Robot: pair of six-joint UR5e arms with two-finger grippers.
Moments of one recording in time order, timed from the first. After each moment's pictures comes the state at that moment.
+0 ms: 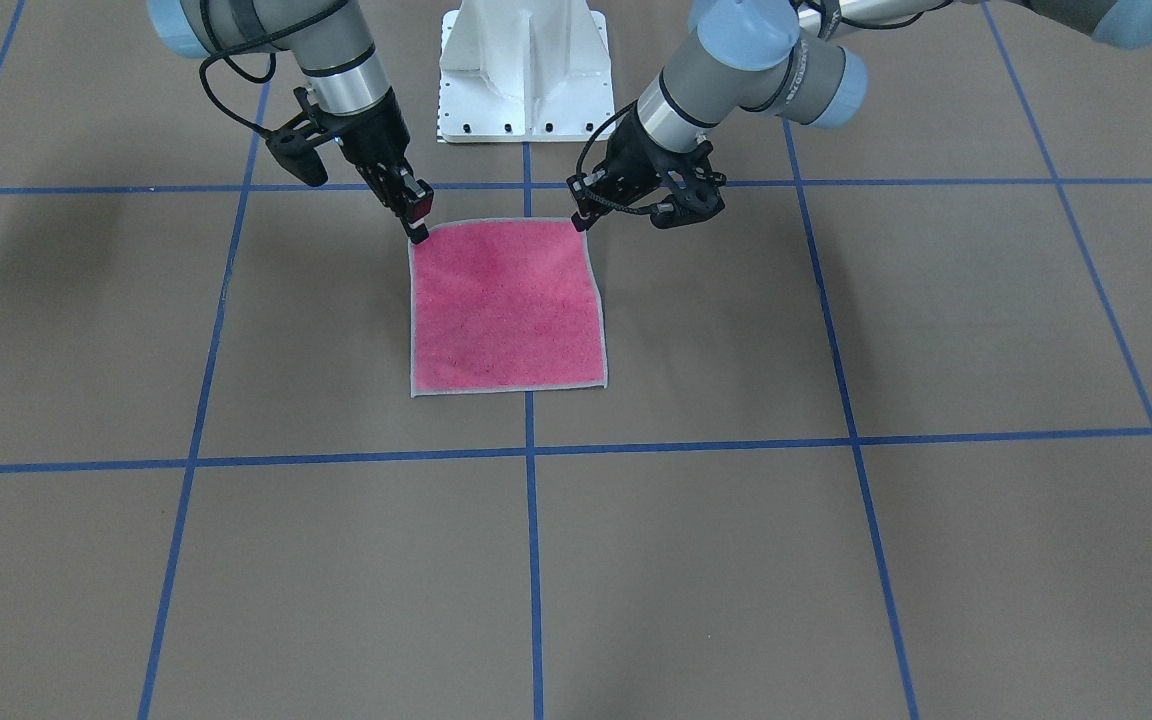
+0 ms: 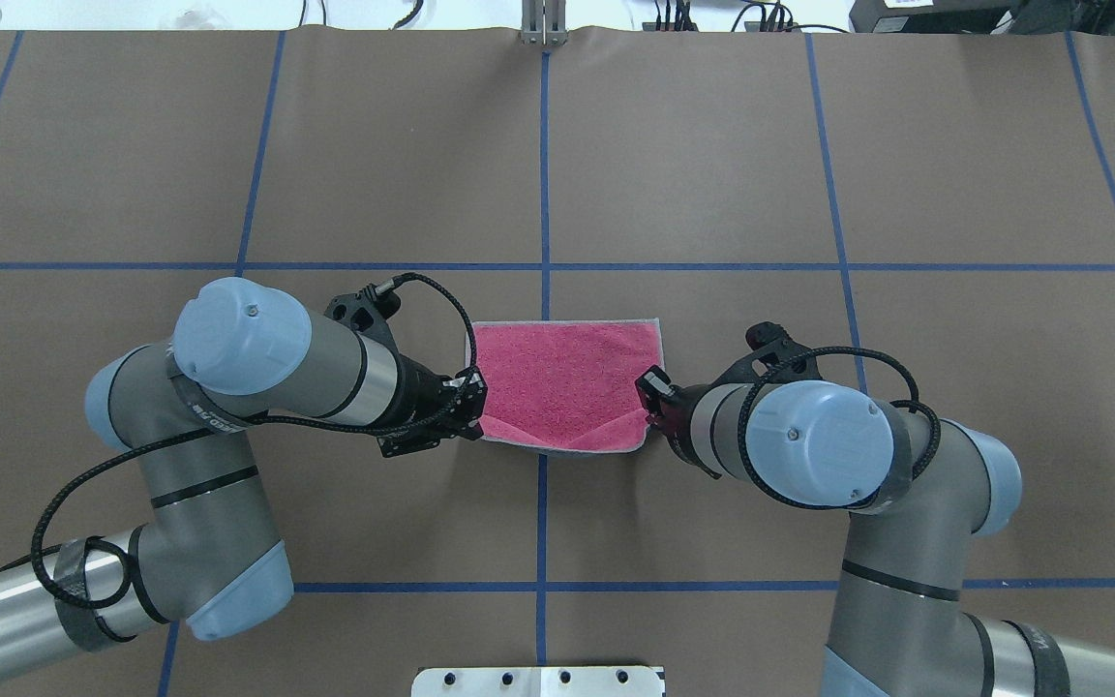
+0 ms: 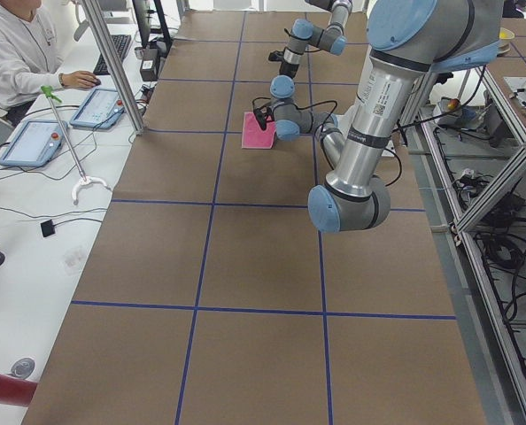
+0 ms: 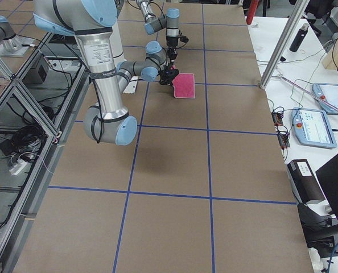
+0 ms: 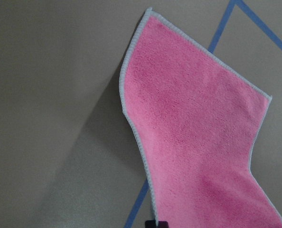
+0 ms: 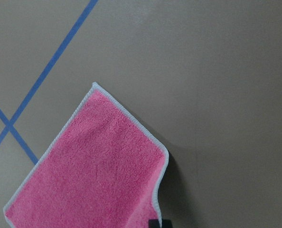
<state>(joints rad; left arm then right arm) -0.48 -2.06 -1.74 -2.09 -1.98 -1.85 0.36 -1.20 1.94 -1.31 1.55 2.18</state>
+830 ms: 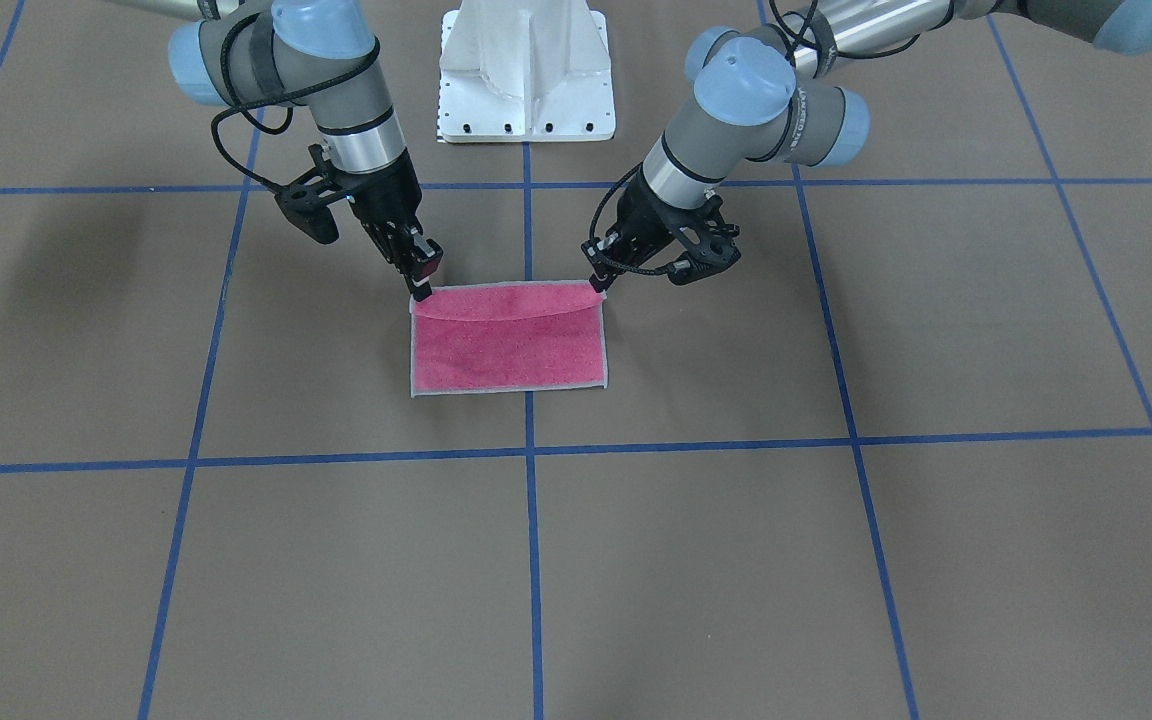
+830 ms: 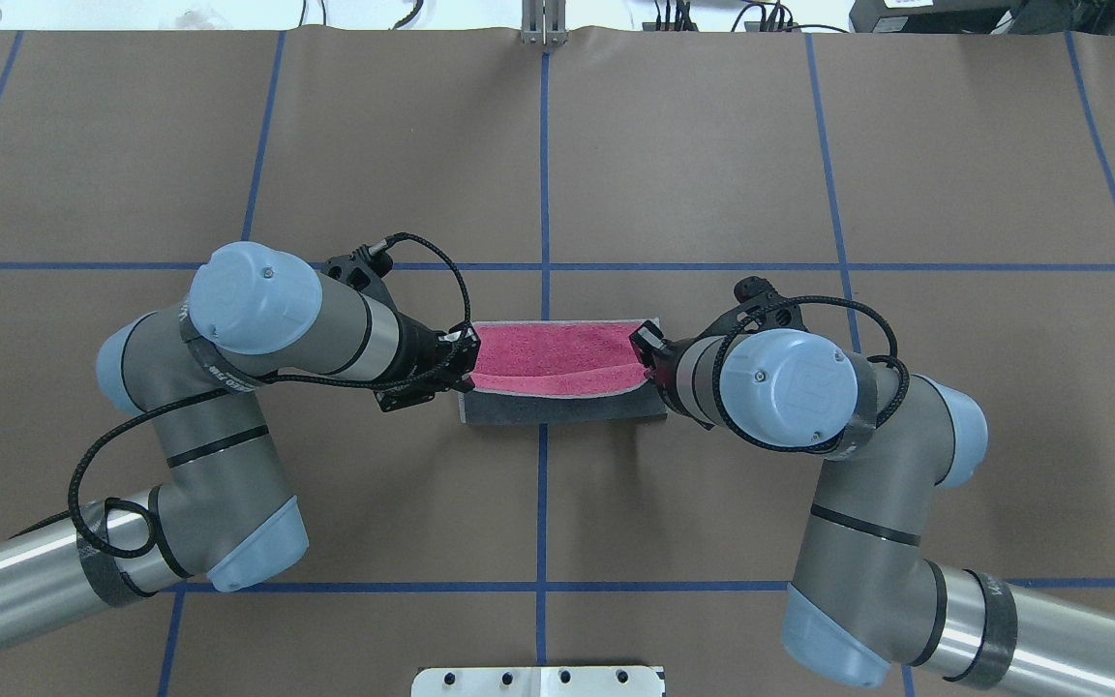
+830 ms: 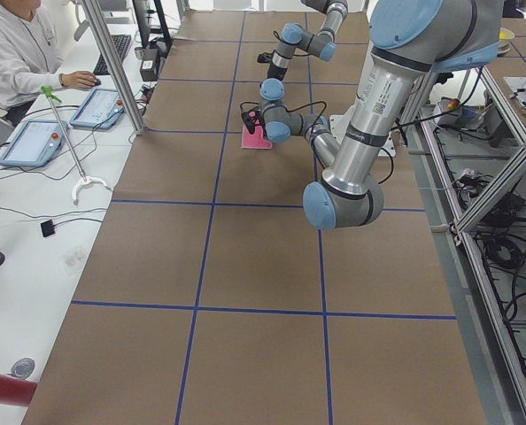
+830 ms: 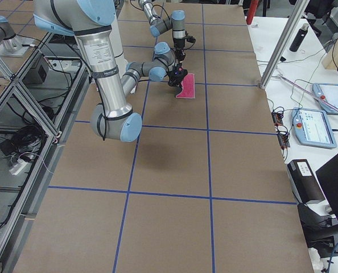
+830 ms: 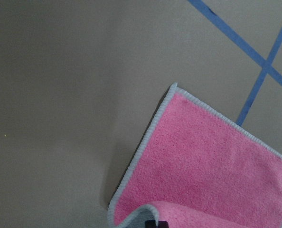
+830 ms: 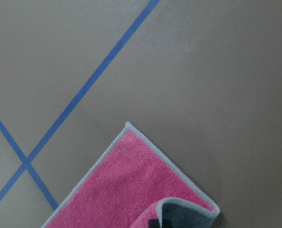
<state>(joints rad) -0.53 -2.09 -1.68 -2.09 -1.94 -1.85 0.42 -1.14 1.85 -1.31 1.55 2.13</state>
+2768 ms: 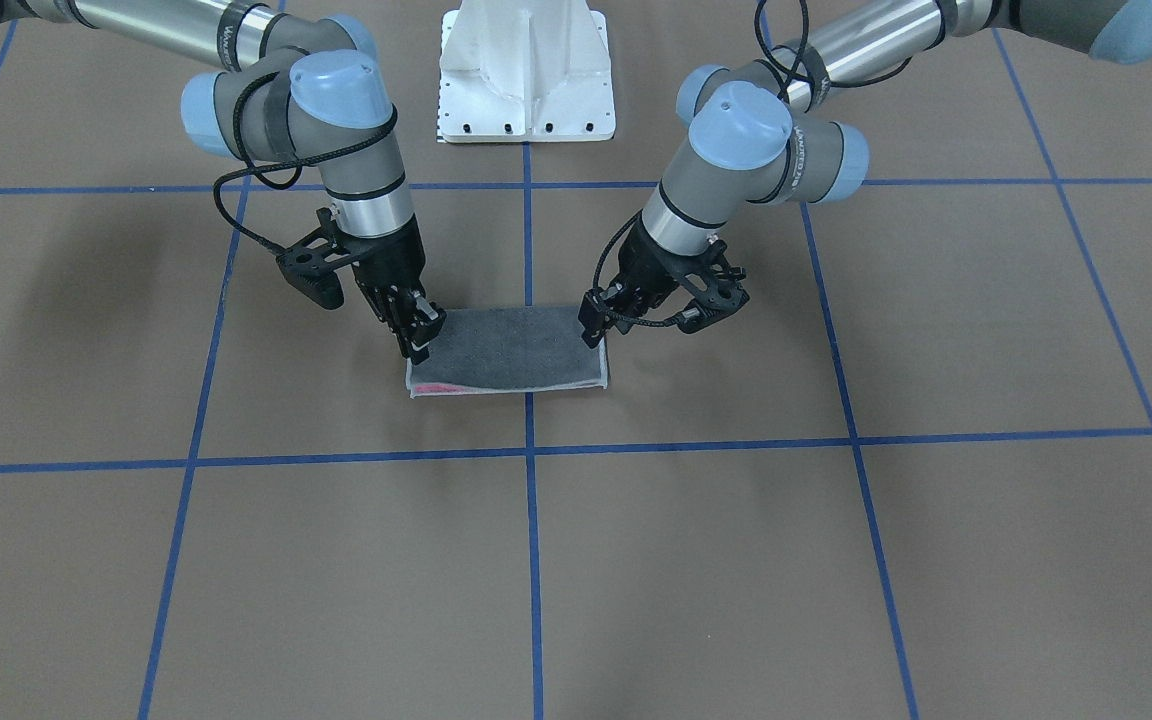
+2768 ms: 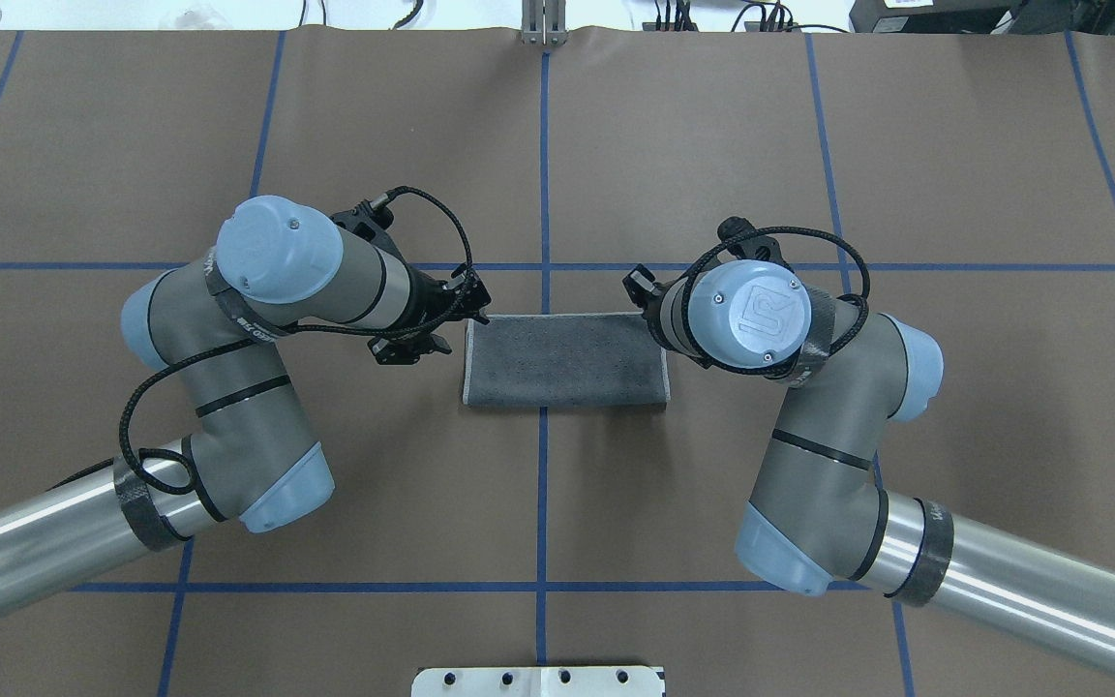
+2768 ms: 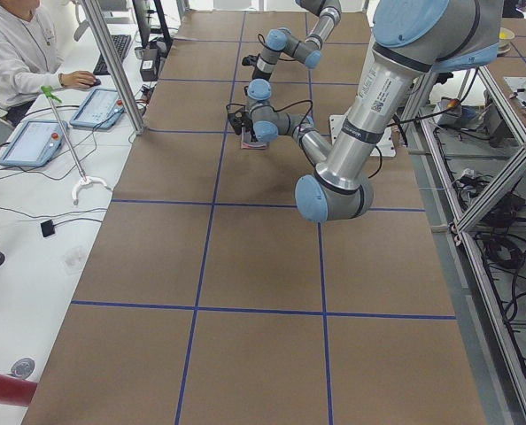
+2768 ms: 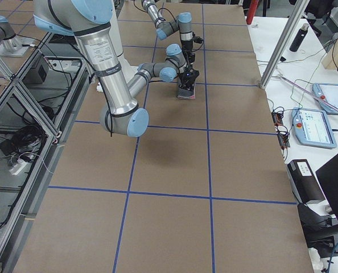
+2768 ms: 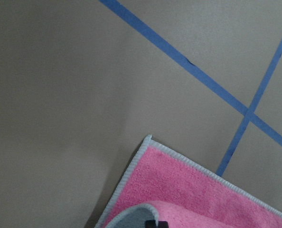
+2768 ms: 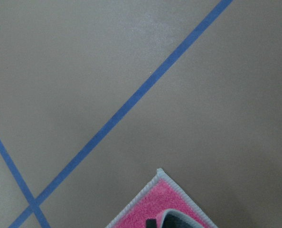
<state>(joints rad) -0.59 -2.16 -1.56 -2.11 -1.91 -1.86 0.51 -1.05 1.69 -1.31 1.57 2.03</state>
